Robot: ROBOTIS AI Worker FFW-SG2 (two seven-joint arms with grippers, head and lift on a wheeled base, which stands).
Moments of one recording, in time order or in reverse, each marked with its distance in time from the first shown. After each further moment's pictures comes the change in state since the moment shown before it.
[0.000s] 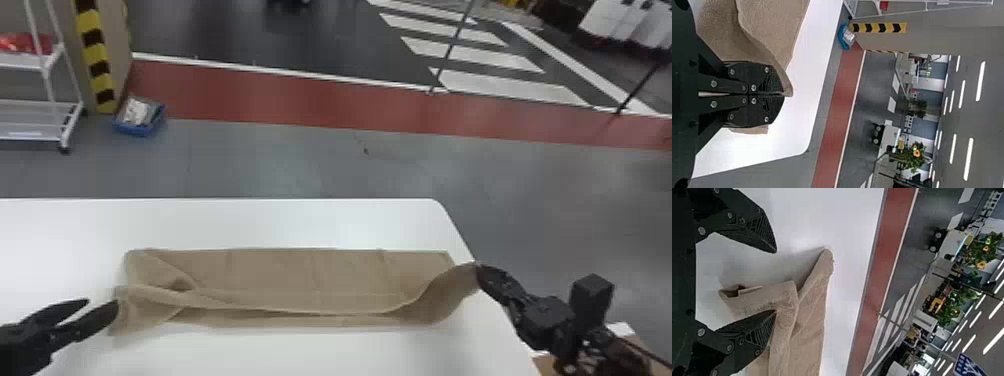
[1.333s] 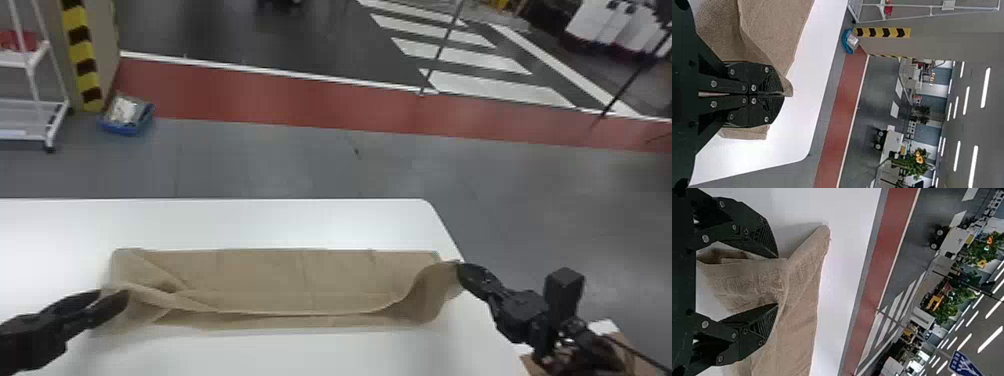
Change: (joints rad) left arm -0.033 -0.052 -0.026 -0.010 0.003 0.043 0.039; right arm -0.031 -0.024 0.035 0.047 0.018 -0.007 -0.005
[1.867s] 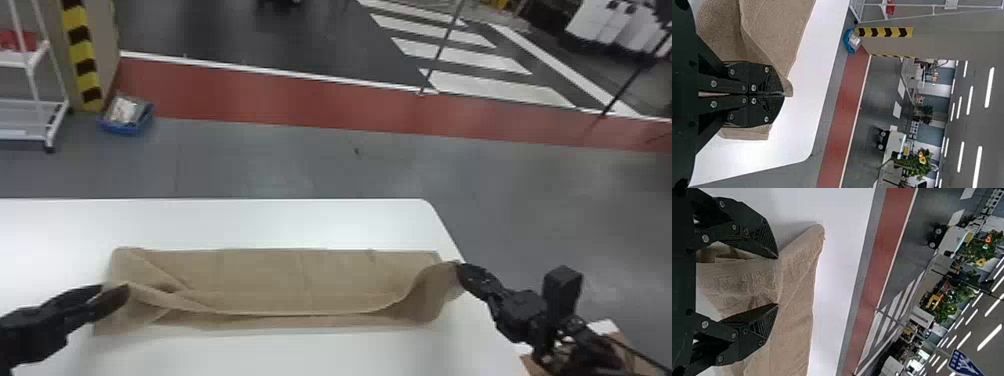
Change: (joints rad) left arm -0.014 0.000 -0.001 -0.006 -0.008 0.014 0.000; right arm -0.006 -0.005 0.006 0.001 0.003 0.018 -0.001
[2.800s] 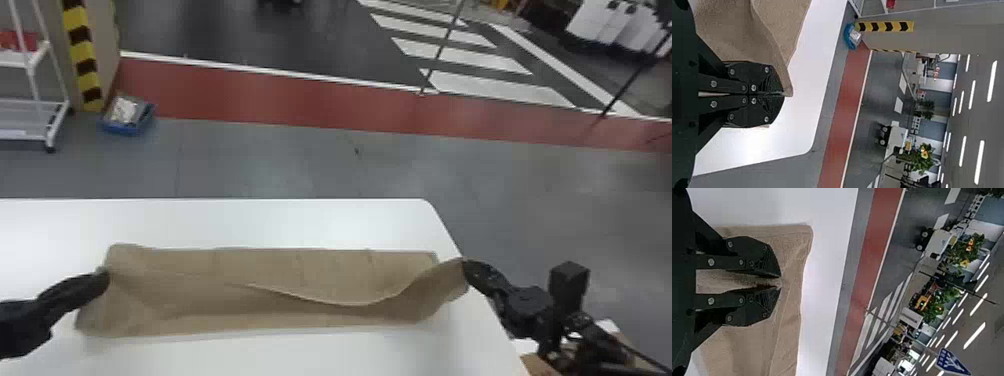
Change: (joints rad) left arm 0.034 0.005 0.045 -0.080 0.011 0.000 0.000; right arm -0.016 -0.006 -0.020 -0.003 0.003 0.035 0.000
